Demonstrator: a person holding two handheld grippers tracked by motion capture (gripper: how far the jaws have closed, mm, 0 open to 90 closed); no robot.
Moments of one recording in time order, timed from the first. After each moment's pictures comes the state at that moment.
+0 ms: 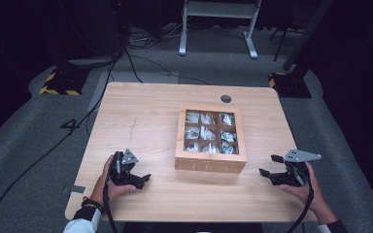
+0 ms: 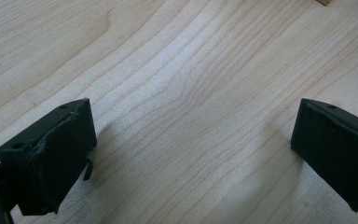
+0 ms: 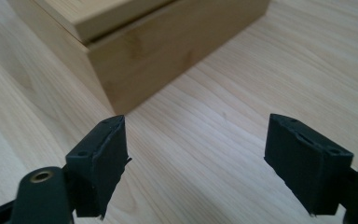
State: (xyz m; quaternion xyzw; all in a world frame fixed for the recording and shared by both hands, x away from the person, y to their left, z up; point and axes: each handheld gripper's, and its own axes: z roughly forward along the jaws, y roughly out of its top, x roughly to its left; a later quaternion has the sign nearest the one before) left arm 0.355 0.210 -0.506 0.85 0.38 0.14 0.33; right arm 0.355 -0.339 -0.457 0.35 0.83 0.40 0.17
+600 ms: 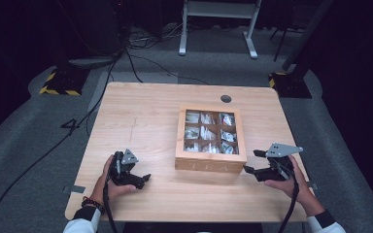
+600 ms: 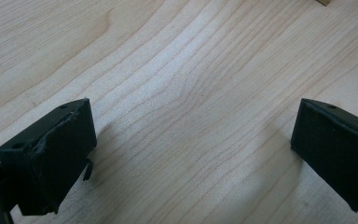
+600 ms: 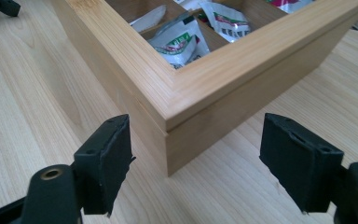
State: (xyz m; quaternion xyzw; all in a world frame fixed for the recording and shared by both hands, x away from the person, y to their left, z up) left arm 0.355 0.210 -0.506 0.85 0.38 0.14 0.33; right arm 0.365 -0.285 -0.438 0.29 0.85 0.40 0.16
